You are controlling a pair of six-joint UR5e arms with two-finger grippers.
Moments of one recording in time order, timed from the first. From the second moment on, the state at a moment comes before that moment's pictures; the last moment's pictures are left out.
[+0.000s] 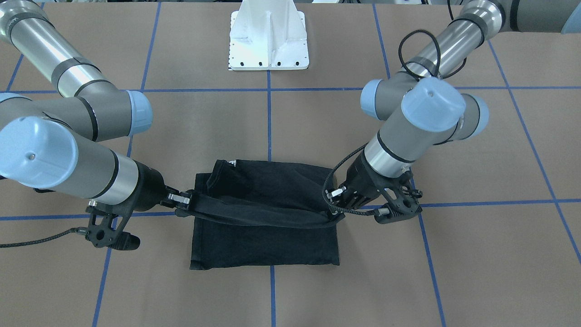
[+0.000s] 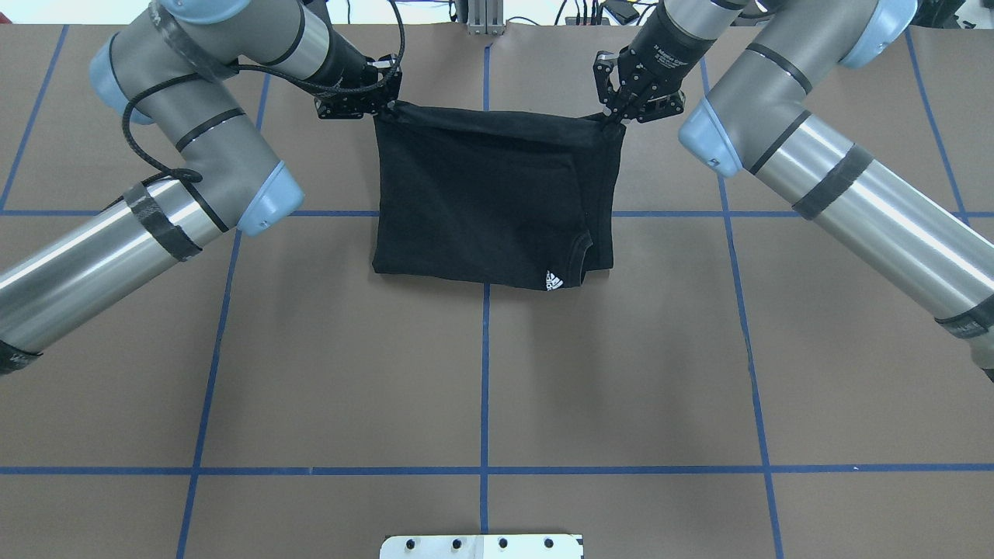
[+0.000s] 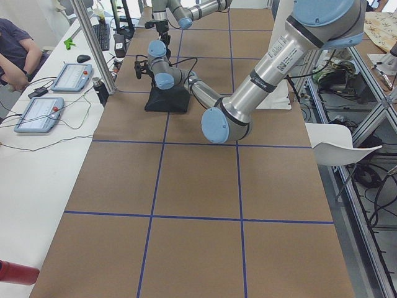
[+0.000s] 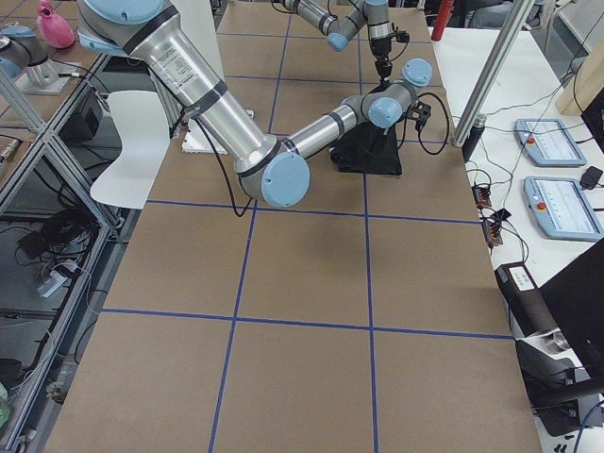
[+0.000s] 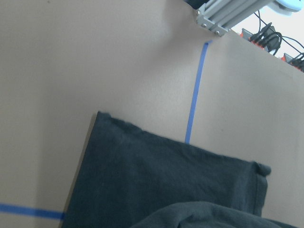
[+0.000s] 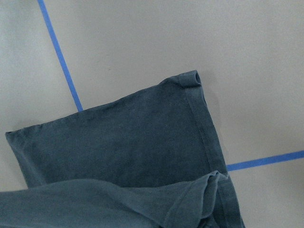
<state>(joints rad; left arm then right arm) -0.88 -2.36 -1.26 -2.22 -2.11 -1.44 0.98 -0.77 1.27 -1.32 2.47 1.24</state>
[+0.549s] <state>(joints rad) -0.88 -2.37 -1.18 -2.30 -2.11 -1.44 0.97 -0.72 1.14 -1.32 2.40 1.22</state>
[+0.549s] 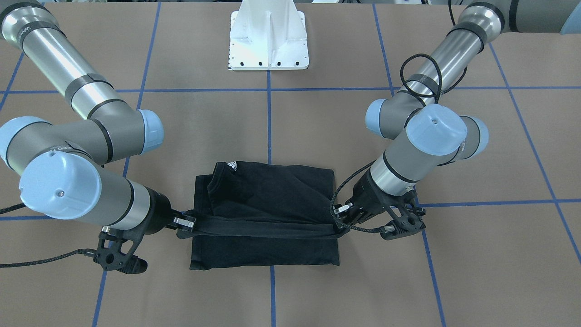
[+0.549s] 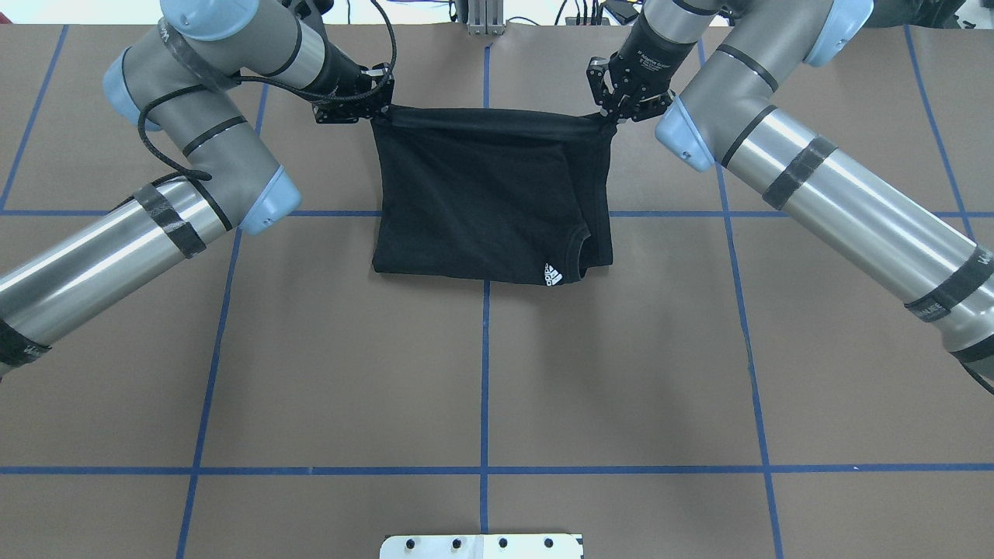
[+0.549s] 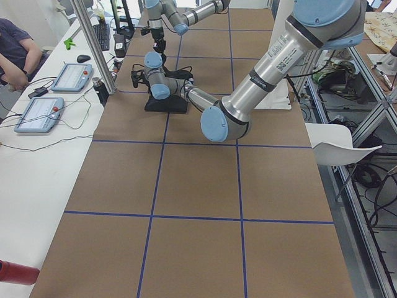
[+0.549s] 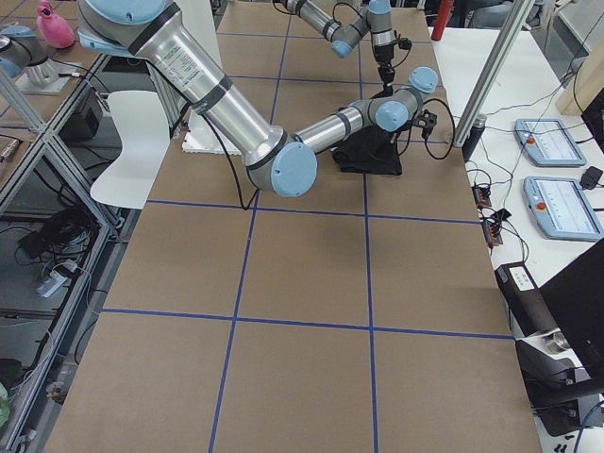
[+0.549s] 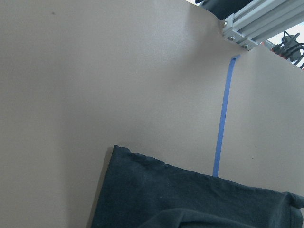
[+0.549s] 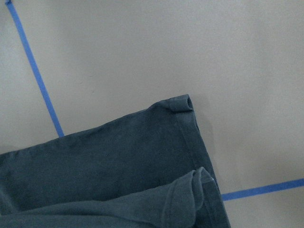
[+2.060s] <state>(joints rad) -0.90 -2.47 -1.06 -2.28 -2.03 -1.47 0.97 -0.70 1.15 -1.32 2.39 1.25</state>
